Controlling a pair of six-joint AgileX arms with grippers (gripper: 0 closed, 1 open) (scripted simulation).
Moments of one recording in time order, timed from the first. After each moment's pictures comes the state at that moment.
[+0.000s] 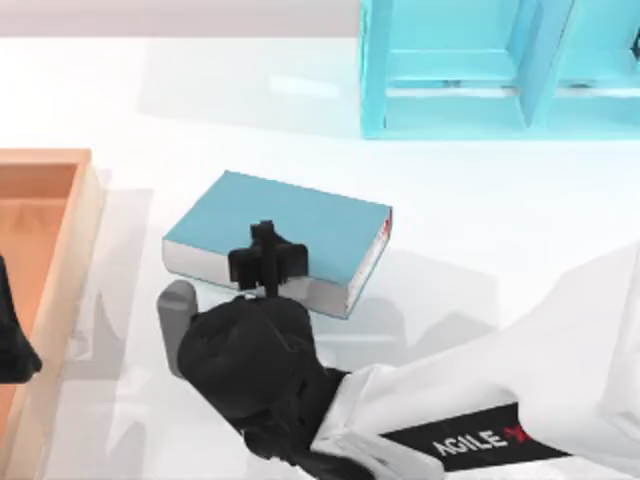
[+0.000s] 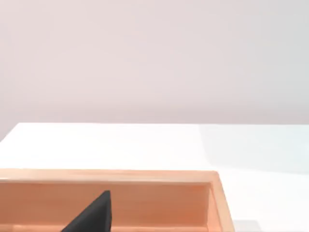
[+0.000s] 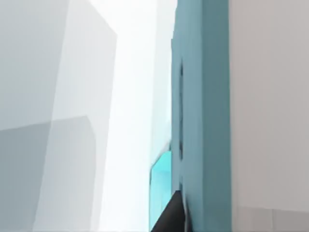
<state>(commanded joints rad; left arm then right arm) 0.00 0.00 0.00 0.00 0.00 0.00 1.12 2.12 1.08 0.56 0.96 -1.13</state>
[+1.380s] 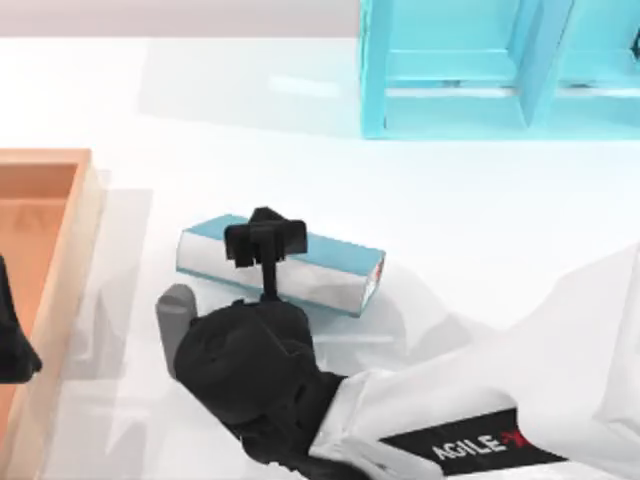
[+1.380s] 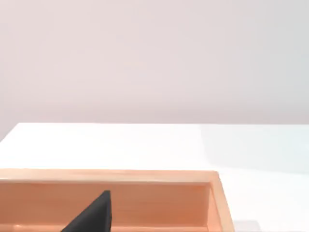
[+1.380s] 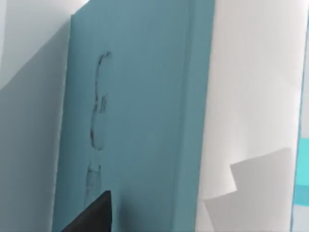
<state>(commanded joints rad) 0.00 0.00 0.00 0.00 0.00 0.00 1.14 2.12 1.07 0.55 0.97 -1.12</state>
